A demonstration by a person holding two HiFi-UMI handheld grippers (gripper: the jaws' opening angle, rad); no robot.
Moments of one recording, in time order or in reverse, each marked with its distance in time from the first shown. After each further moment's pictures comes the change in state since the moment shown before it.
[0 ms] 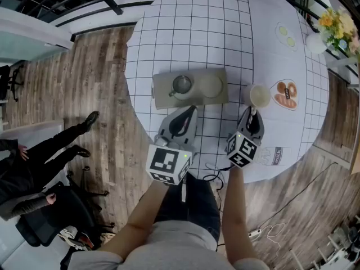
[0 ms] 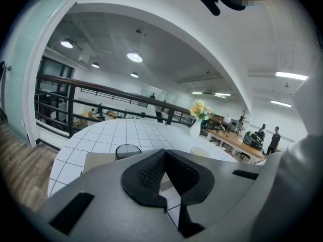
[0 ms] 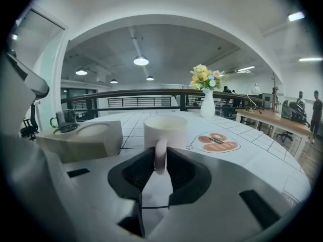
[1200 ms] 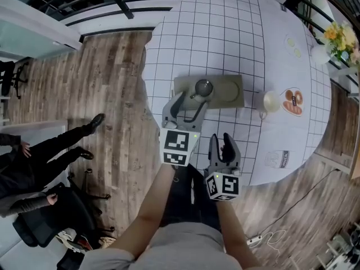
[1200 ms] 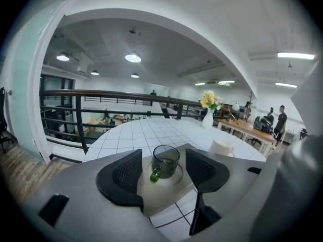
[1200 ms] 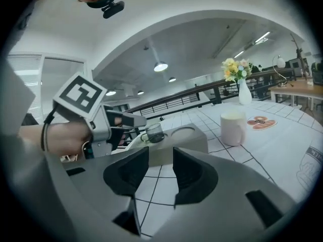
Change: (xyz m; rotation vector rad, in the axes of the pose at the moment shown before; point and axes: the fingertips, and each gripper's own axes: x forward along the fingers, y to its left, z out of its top) left arm -0.002 0.072 -0.002 0.133 0.051 0.105; right arm -0.127 0.164 0.015 0.140 -0.017 0.422
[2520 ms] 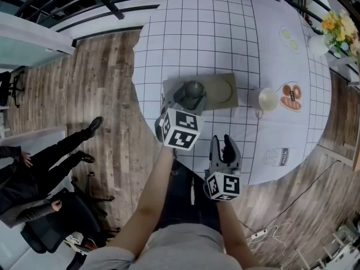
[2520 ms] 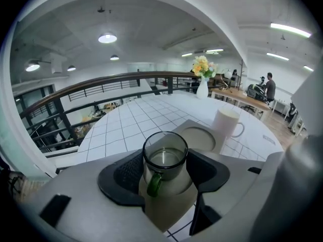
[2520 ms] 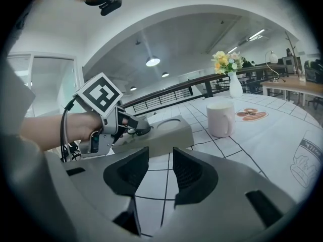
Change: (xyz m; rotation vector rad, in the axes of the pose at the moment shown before) left arm 0.067 -0.006 -0.032 0.198 0.304 -0.060; right arm 0.004 -0.036 -0.022 0.049 0.067 -0.073
